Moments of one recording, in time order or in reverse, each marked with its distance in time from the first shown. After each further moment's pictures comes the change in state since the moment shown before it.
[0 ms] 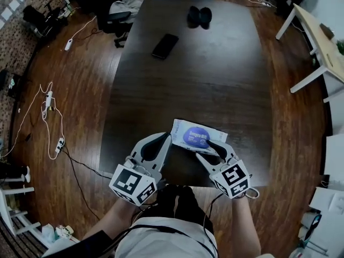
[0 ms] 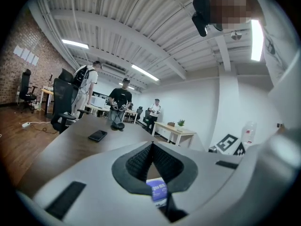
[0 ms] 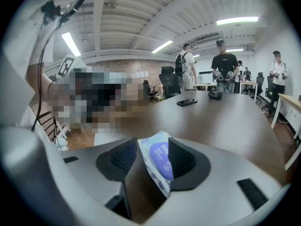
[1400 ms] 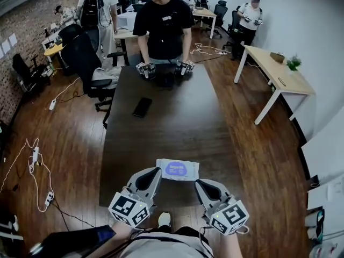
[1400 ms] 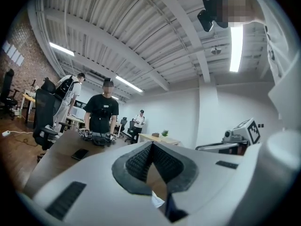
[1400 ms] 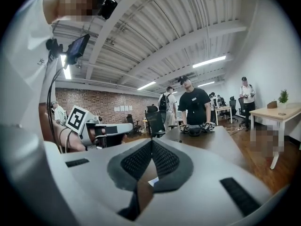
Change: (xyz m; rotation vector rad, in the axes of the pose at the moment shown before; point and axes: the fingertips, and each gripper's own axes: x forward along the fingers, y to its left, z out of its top) left arm -0.069 -0.073 0.070 0.083 -0.152 -0.209; right arm -0.170 0.084 0.127 0.068 -0.446 -0.259
